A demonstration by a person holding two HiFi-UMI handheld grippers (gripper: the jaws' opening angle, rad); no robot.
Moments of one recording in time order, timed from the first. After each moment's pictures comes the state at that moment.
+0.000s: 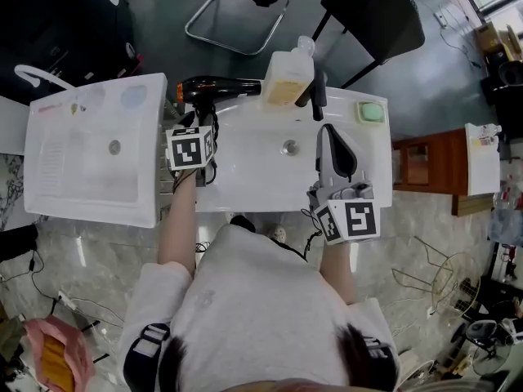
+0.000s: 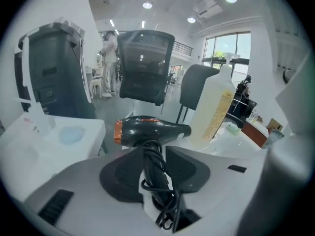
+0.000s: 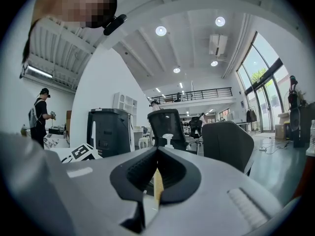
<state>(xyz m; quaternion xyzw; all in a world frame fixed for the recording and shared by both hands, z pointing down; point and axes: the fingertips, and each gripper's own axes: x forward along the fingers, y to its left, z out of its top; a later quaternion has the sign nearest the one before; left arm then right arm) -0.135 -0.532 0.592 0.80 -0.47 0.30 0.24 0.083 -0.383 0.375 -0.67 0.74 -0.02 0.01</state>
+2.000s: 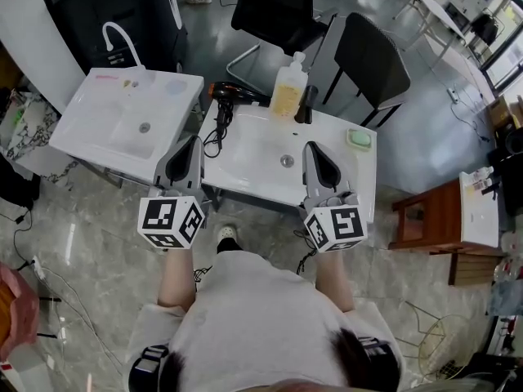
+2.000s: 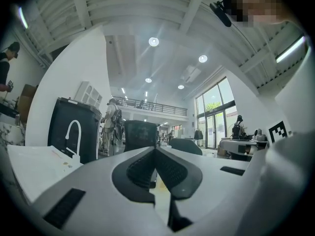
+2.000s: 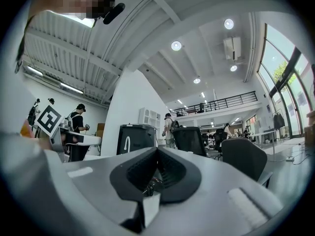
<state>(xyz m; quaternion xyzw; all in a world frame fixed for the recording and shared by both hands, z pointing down) -0.159 -0.256 0.321 0.84 -0.54 -0.04 0.04 0.057 -0.231 0.311 -0.56 0.83 0.04 0.06</state>
